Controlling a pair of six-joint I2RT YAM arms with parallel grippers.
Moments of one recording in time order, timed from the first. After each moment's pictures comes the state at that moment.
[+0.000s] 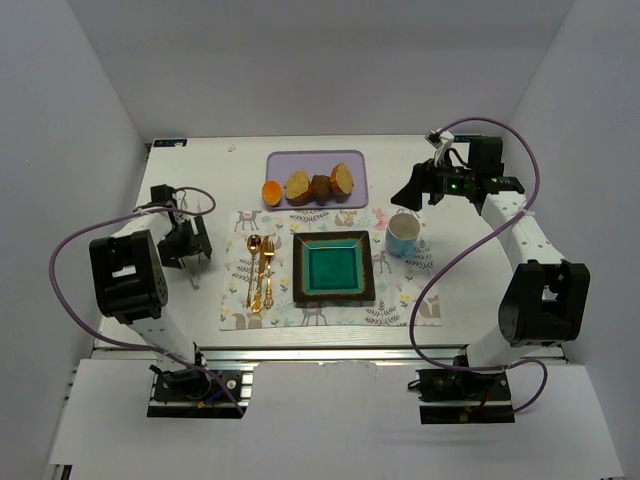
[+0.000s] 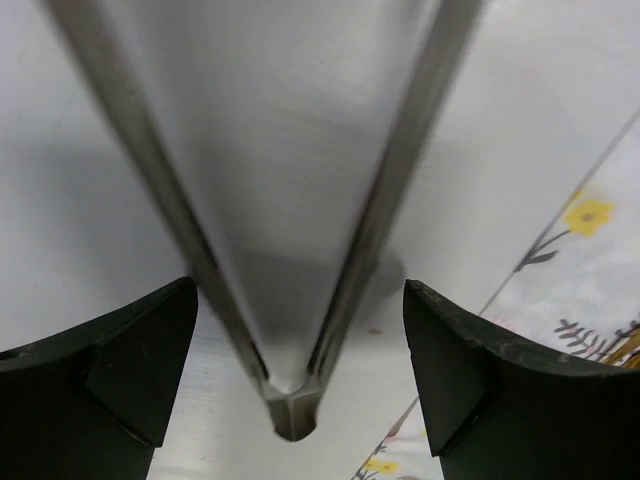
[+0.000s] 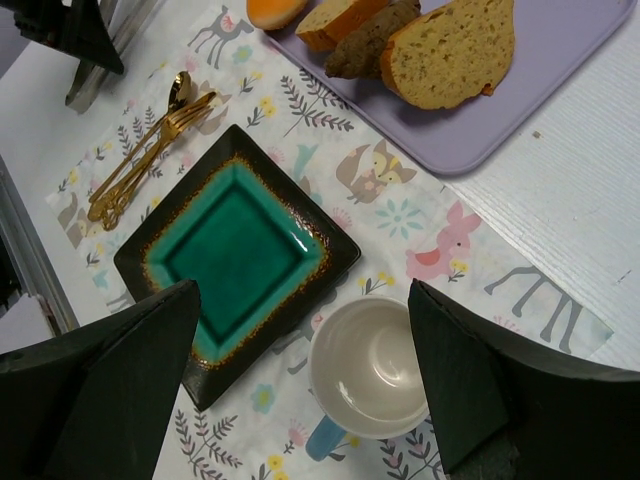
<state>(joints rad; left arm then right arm) 0.23 1.76 1.09 -0.62 0.04 -0.12 0.05 1.55 1.28 -0.40 -0.91 -0.18</state>
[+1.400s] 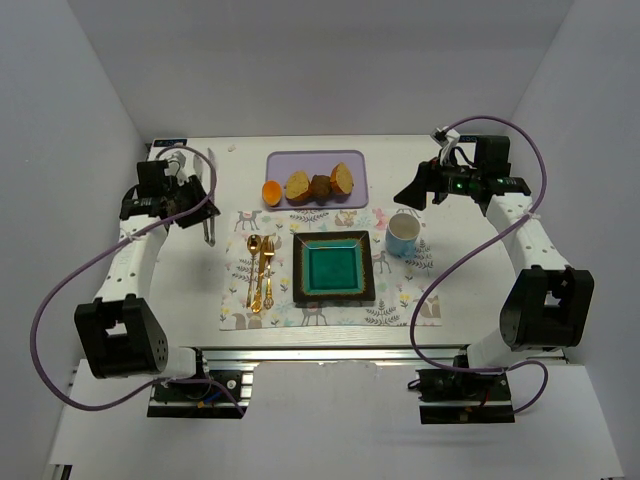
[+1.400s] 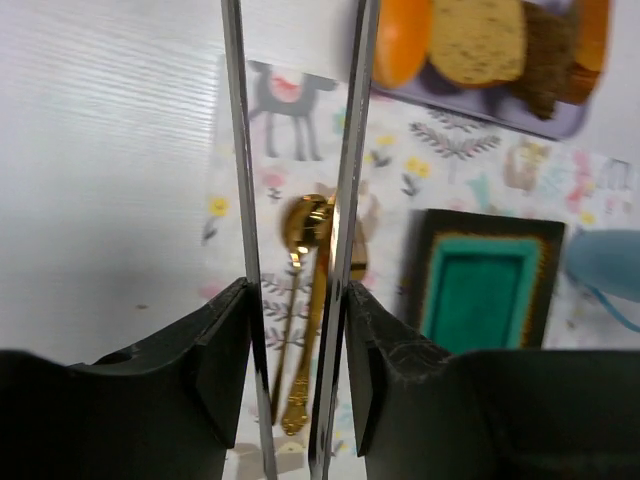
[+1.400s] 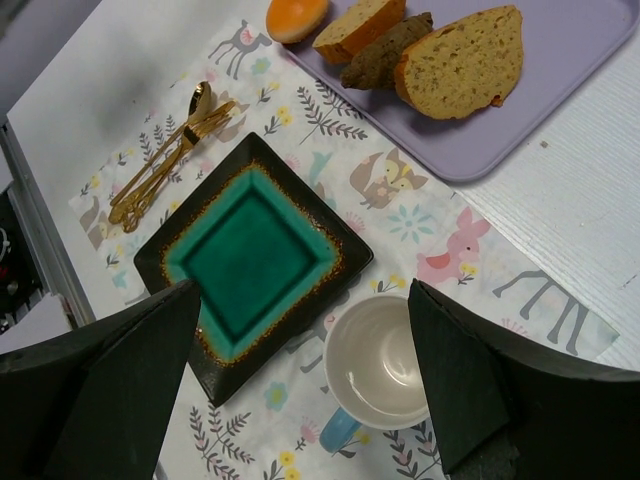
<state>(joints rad) 0.11 1.40 1.16 -0.58 0.26 -0.30 0.03 1.52 1.29 -0.41 -0.95 -0.17</state>
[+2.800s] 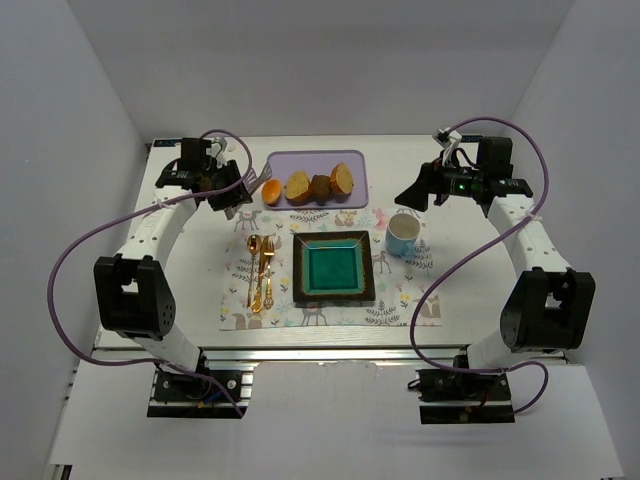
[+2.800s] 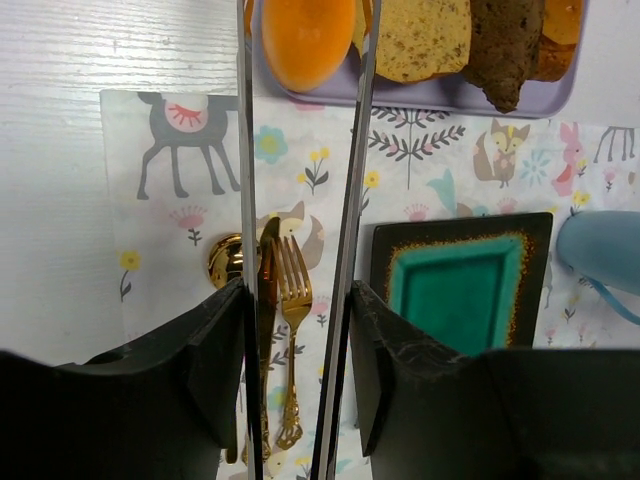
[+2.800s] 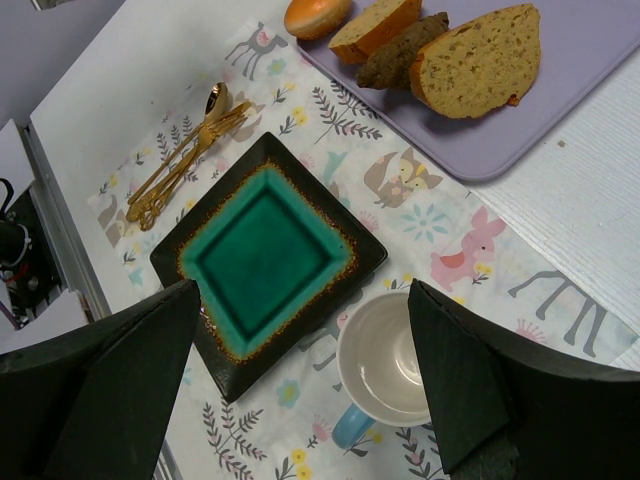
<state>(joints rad) -0.10 1.63 1.39 -0.61 0.25 -0.35 0.01 1.51 1.28 -0.42 -0.99 -0.16</state>
